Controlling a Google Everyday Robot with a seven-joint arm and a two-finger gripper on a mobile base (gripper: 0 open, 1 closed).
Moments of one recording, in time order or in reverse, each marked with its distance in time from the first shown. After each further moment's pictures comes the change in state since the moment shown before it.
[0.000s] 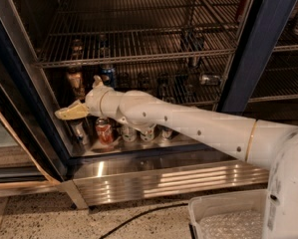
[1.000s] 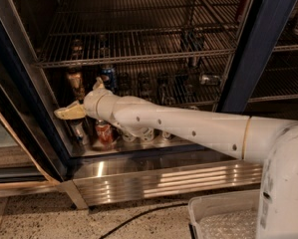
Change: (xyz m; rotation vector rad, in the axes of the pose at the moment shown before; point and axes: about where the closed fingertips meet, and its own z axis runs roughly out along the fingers) arm 0.009 -0.005 0.007 0.096 0.013 0.024
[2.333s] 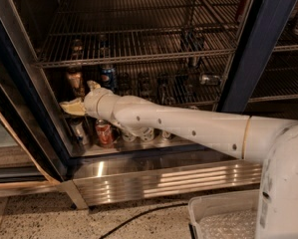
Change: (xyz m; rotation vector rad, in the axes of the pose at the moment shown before) arm -0.001 -0.001 0.001 0.002 0.001 -0.004
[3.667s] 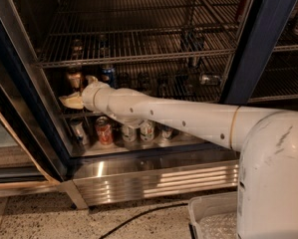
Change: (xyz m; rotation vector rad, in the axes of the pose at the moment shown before) arm -0.002 -0.018 0.024 0.022 0.018 -0.034
